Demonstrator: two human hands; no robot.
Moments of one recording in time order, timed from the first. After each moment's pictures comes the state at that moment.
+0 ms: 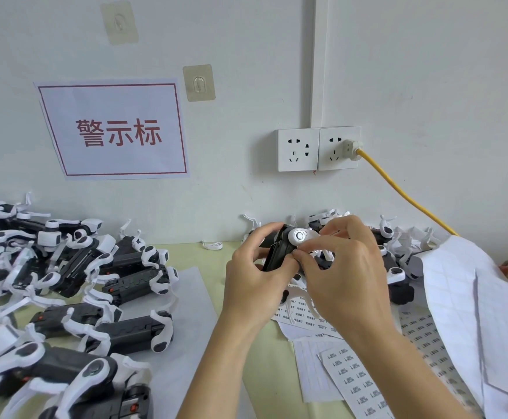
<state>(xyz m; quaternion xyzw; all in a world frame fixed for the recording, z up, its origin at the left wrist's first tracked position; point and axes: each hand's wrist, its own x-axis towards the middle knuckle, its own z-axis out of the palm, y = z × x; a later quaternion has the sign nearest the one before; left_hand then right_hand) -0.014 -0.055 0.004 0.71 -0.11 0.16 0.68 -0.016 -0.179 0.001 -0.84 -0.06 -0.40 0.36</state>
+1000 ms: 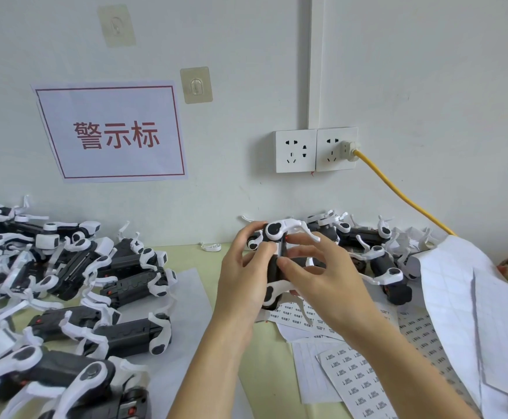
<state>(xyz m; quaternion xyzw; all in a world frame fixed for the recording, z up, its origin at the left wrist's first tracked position) -0.016 -0.051 0.008 0.65 -0.04 0.09 0.76 -0.018 -0.175 0.002 -0.75 -0.09 -0.13 0.64</state>
